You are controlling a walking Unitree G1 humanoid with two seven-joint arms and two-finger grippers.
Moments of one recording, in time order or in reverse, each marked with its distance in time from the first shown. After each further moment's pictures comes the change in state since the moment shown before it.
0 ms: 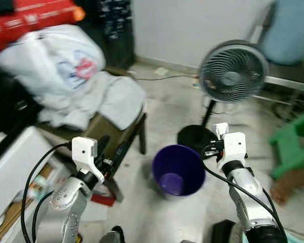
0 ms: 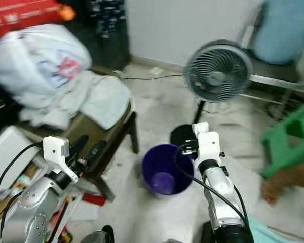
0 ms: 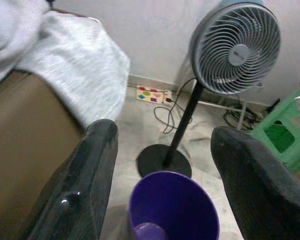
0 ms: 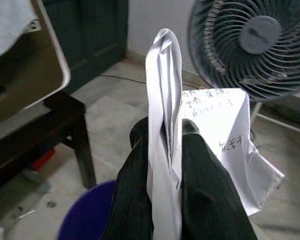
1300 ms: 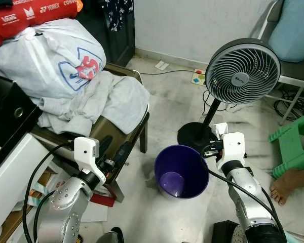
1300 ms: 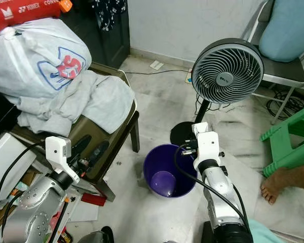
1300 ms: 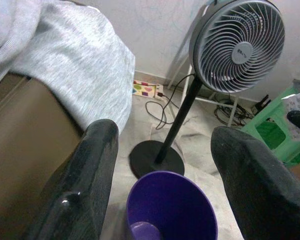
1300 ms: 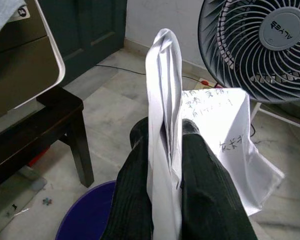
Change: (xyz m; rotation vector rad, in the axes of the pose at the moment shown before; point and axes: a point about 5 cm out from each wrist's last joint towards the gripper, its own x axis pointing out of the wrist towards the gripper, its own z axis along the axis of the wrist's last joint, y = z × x) left arm 0.002 -0.003 0.000 -0.008 -0.003 -0.034; right arm 0.002 0.000 -0.002 -0.012 0.001 0.001
